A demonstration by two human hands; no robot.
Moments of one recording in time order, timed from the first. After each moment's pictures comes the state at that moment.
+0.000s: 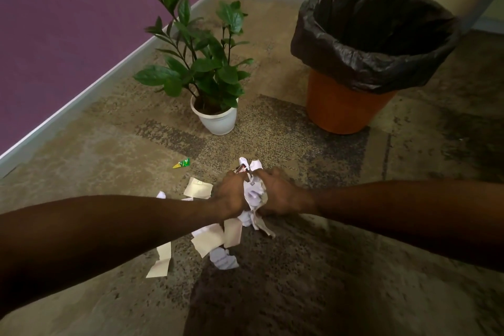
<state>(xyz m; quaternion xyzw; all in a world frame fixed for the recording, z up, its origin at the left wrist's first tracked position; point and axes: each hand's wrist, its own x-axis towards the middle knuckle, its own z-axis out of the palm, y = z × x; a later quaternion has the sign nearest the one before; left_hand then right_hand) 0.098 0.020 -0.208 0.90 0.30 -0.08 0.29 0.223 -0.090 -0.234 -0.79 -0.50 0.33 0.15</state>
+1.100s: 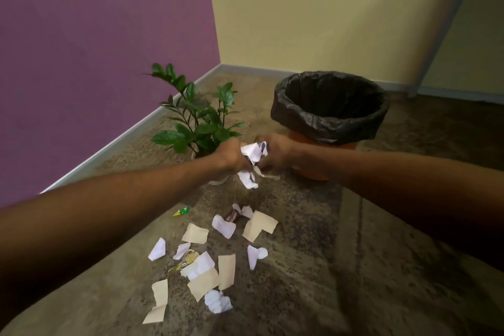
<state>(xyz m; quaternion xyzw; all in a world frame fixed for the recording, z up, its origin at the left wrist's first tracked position) 0.176 0.051 -0.038 0.88 0.33 0.02 0.34 0.302 -0.060 -0.041 -0.80 -0.50 0.21 0.25</state>
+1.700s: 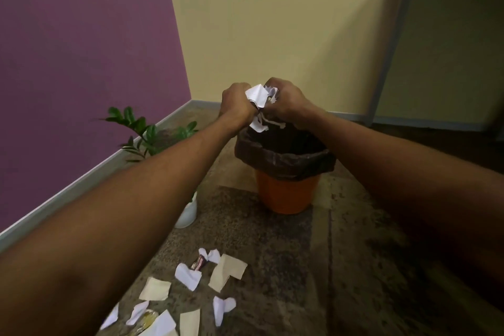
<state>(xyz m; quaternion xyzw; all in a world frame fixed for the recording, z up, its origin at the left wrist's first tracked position) 0.316 0.010 0.106 0.87 0.26 0.28 0.31 0.409 -0.098 0.101 -0.80 -0.40 -0.02 0.44</state>
